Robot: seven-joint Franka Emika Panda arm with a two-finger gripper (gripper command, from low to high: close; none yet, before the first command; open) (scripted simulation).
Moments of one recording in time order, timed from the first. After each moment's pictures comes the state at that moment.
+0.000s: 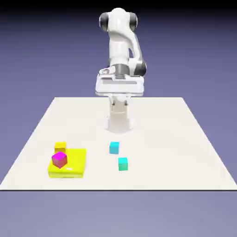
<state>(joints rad) 0.01 -0.53 0.00 -2.79 0.00 2.99 0.74</state>
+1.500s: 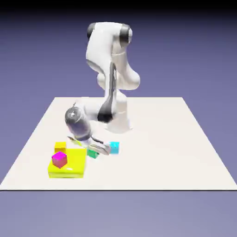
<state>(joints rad) -0.33 0.27 -0.14 -2.17 0.18 1.96 1.02</state>
